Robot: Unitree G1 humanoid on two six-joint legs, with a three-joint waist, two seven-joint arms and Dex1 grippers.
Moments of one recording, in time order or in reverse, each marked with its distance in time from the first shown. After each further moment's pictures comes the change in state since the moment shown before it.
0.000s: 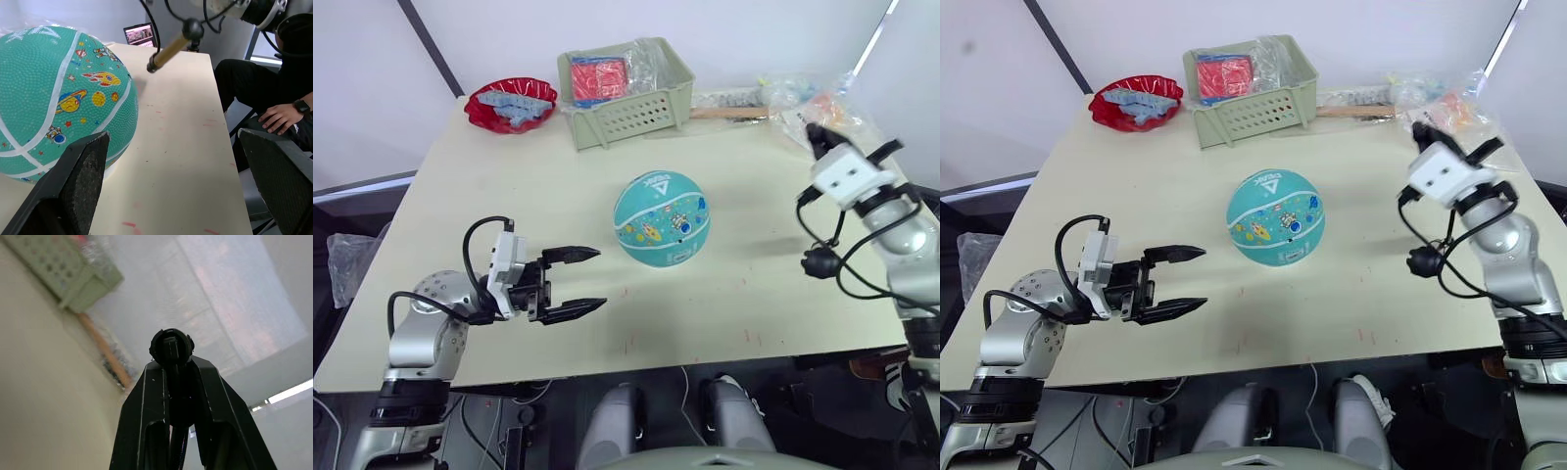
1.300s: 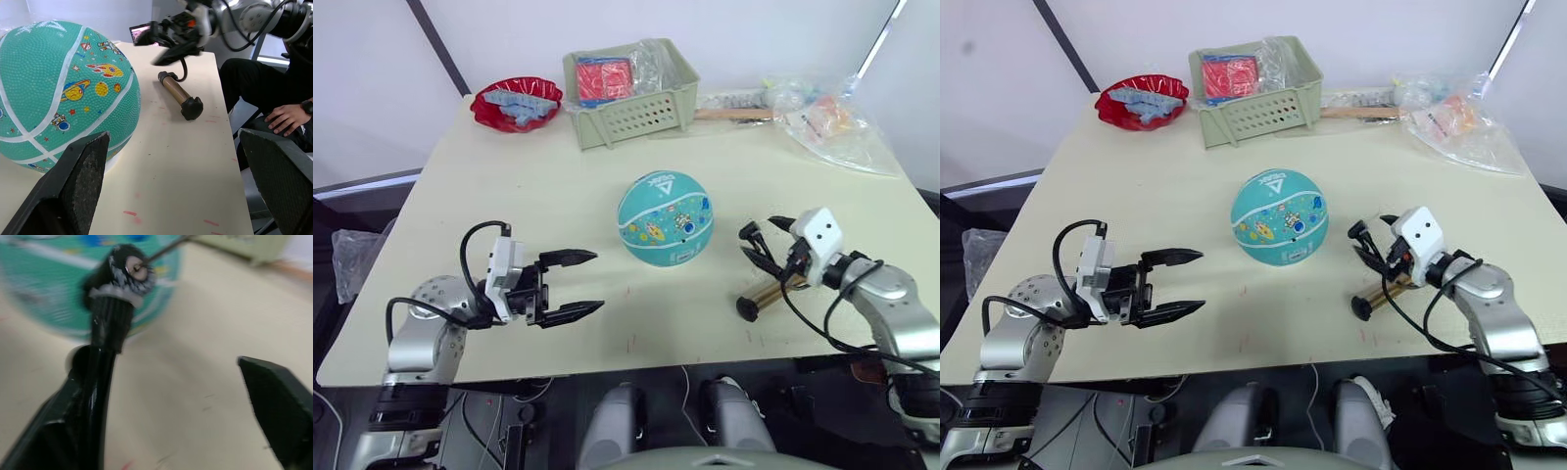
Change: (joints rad) left arm 0.018 0.001 0.004 0.023 0.002 -0.039 -0.002; right arm 0.314 -0.022 -0.050 -0.367 0.681 0.602 0.577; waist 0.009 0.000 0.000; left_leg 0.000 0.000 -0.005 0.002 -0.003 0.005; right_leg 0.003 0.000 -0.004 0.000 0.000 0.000
